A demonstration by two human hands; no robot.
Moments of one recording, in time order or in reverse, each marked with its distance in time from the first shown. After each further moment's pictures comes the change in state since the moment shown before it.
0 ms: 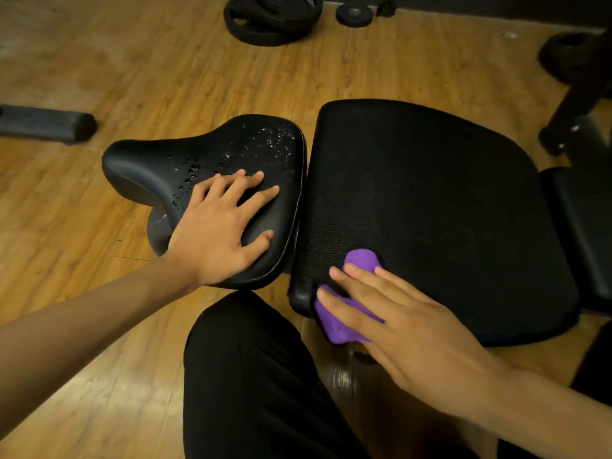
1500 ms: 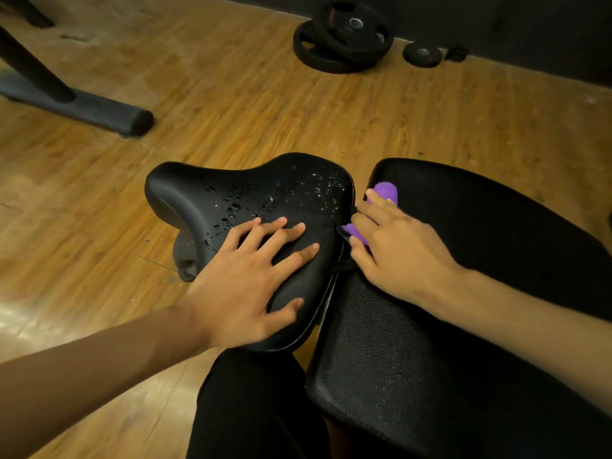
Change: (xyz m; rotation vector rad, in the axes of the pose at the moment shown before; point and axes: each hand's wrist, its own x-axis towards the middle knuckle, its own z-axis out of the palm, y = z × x) left_hand 0.003 -0.003 -0.005 0.059 -0.107 -0.012; right_hand 0.186 0.107 -0.020 0.088 0.091 0.175
